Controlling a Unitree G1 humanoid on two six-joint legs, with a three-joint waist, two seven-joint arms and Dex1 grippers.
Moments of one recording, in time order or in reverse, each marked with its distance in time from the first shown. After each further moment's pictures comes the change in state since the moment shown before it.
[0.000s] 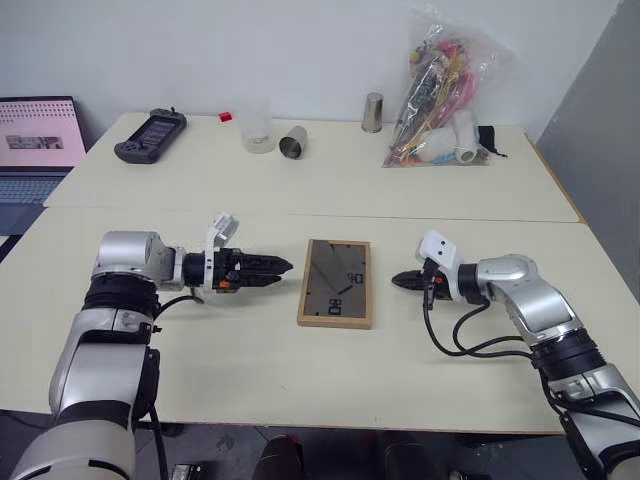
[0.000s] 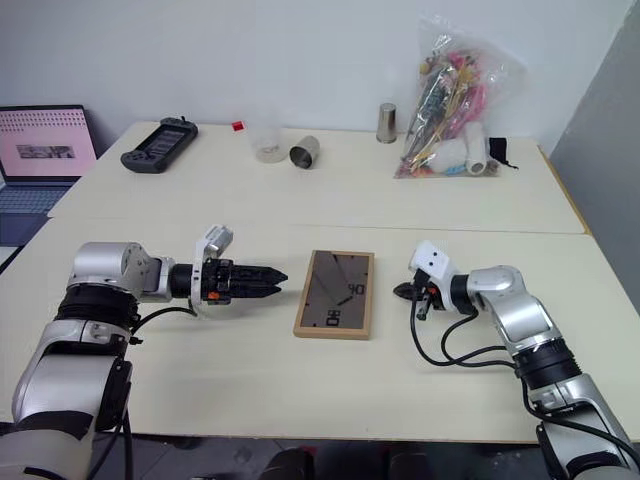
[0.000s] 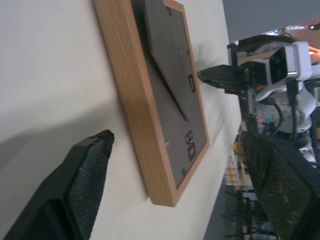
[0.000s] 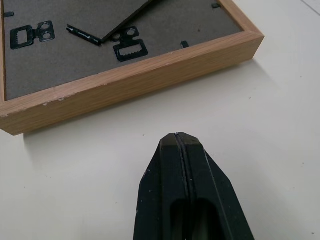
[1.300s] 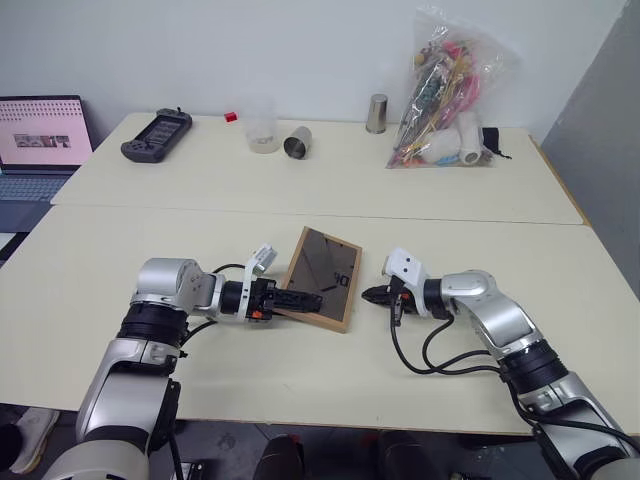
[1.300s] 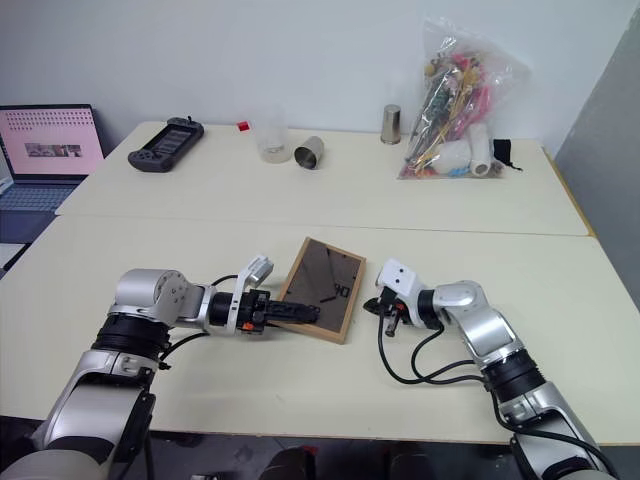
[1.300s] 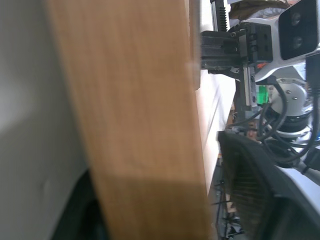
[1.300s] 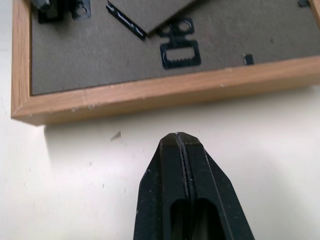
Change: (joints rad) left arm 0.153 -0.084 -0.036 -0.227 -0.135 0.067 0.151; right arm 0.030 0.117 0.077 -0.034 -0.042 -0.007 -0.063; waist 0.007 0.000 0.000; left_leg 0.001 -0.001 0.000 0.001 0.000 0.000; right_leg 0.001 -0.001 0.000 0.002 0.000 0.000
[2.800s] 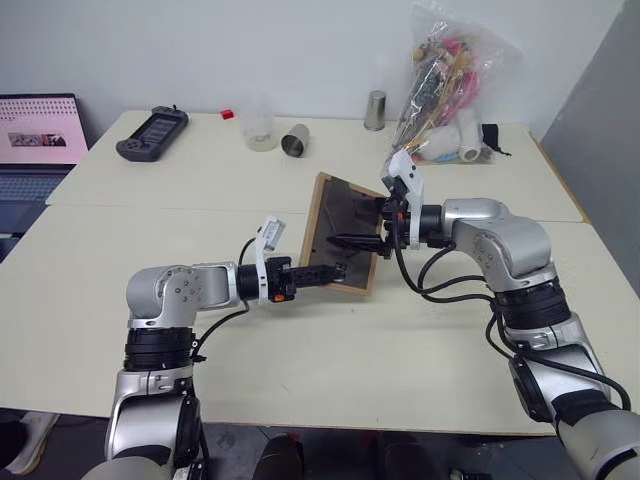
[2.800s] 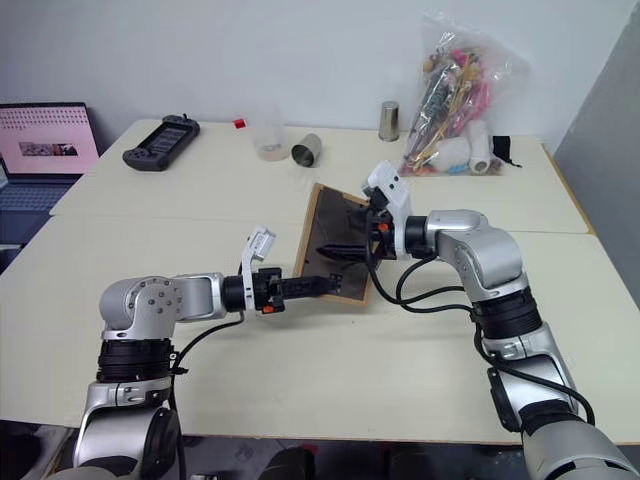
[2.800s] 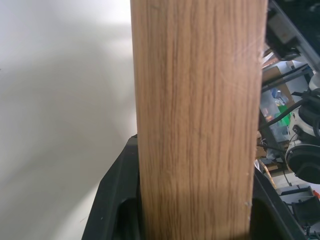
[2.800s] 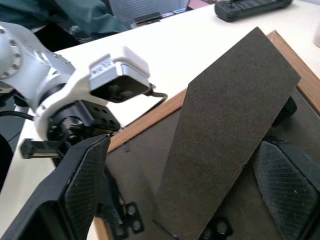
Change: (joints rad) left arm 0.114 -0.163 0.257 -0.396 -0.180 -0.067 0.386; right arm -0.343 0.082 -0.180 -0.123 0.325 0.419 0.009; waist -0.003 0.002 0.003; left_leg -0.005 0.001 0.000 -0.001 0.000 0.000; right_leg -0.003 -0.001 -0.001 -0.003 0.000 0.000
